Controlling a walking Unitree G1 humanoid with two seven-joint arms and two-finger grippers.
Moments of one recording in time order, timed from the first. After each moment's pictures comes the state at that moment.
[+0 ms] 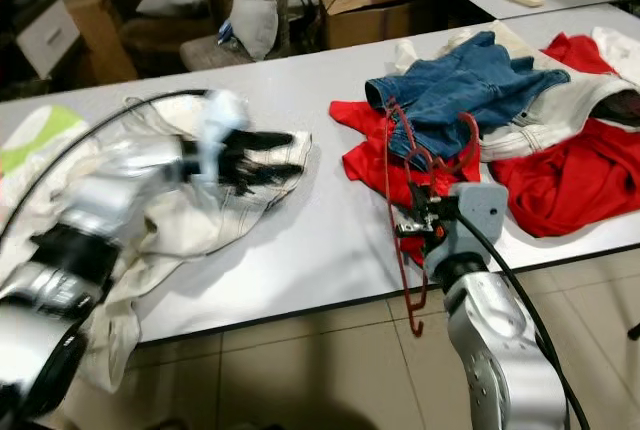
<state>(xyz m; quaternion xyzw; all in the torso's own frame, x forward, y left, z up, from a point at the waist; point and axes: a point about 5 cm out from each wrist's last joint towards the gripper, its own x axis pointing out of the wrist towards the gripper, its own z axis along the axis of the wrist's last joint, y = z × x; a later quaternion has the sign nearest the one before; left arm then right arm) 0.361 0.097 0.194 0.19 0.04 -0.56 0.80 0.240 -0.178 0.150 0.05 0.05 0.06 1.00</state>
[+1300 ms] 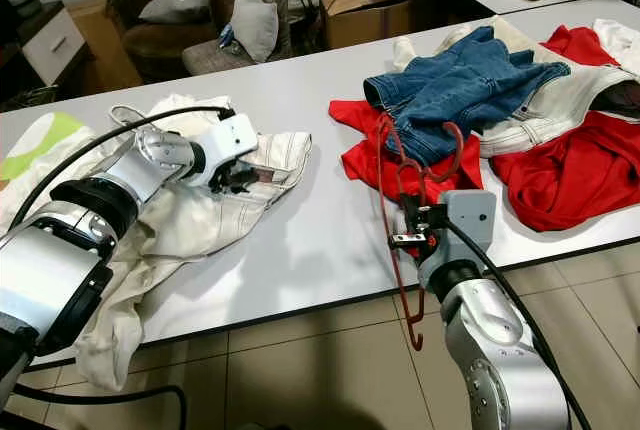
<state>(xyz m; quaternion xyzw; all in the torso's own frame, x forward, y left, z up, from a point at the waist) 0.396 0.134 0.162 0.40 0.20 -0.38 0.81 0.234 -0.173 0.147 0.04 0.07 0.07 0.99</state>
